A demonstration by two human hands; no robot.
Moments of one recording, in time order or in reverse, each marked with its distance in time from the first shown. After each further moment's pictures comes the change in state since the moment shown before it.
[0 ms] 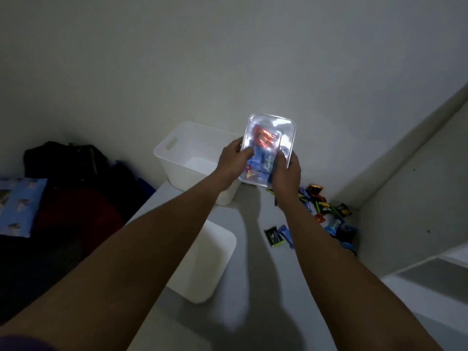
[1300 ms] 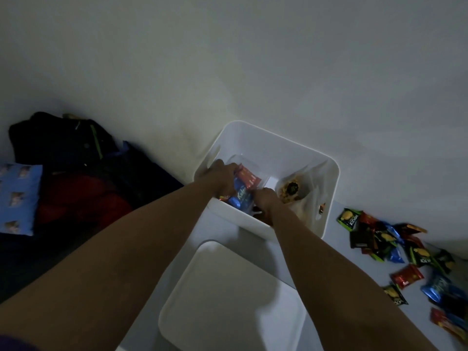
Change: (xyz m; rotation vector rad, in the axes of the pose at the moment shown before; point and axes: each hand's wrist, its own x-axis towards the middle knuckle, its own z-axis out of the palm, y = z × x) left_hand 0.257 -0.188 -0.204 1.084 -0.482 -0.193; right_hand 0.105 0.156 0.299 -0.337 -0.388 0.867
